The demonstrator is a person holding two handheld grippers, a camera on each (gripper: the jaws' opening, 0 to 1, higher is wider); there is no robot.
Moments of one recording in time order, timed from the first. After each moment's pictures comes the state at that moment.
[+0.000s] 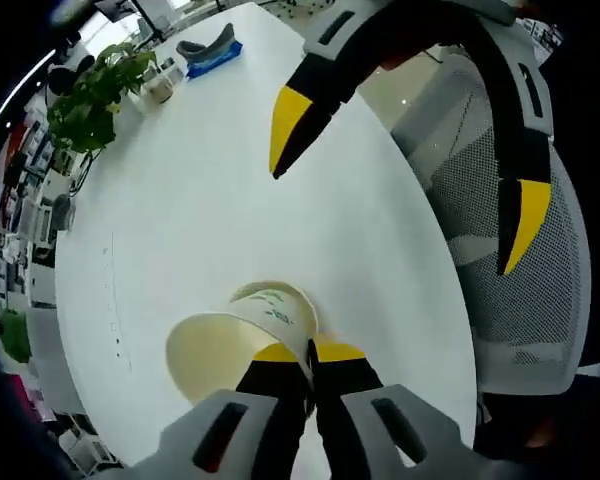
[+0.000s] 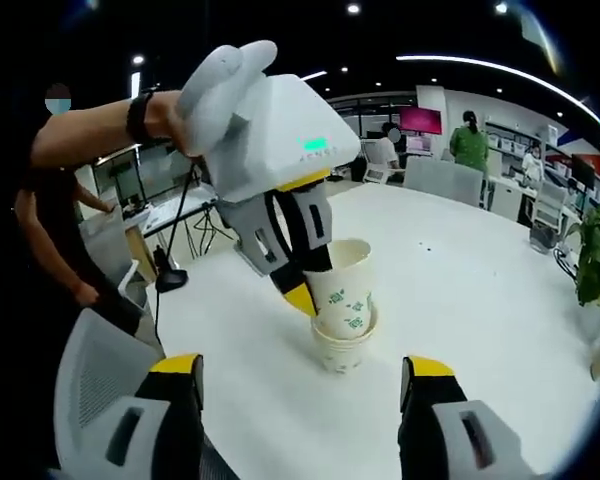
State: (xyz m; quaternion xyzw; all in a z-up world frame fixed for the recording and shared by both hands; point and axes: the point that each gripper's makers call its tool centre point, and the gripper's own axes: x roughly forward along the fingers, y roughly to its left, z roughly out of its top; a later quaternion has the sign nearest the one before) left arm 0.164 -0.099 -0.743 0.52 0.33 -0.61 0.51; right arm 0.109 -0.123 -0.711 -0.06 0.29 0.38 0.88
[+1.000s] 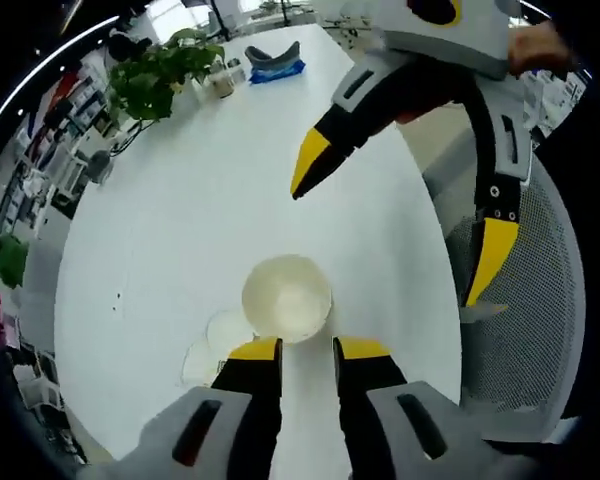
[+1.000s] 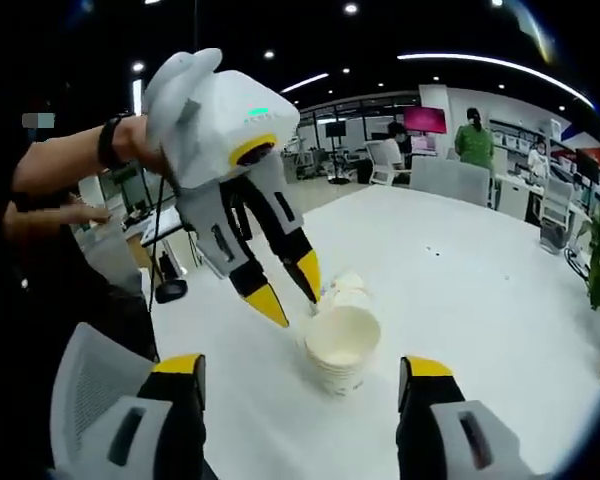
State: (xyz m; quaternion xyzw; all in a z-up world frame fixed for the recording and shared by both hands) left arm 0.177 -0.072 -0.717 0.37 0.34 -0.57 0.65; right arm 0.135 -0.109 -0.707 -0.05 0.28 0.40 0.87
